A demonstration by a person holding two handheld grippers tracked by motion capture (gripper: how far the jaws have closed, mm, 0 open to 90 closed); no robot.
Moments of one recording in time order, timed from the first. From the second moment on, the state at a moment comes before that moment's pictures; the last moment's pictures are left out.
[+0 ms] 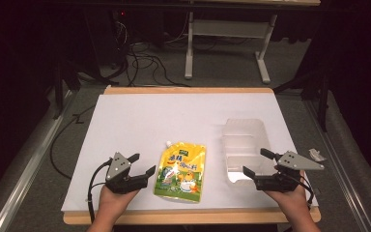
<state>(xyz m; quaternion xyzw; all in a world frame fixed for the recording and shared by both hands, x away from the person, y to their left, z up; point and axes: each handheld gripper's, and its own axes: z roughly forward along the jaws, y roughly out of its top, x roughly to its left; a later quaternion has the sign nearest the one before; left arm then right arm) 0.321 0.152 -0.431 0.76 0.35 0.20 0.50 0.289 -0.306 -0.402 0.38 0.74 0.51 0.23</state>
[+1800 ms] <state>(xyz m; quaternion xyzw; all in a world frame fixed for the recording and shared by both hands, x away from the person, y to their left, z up) 0.319 0.101 -0.468 0.89 0.30 0.09 0.33 0.285 -0.306 -0.399 0.36 0.75 0.51 0.23</state>
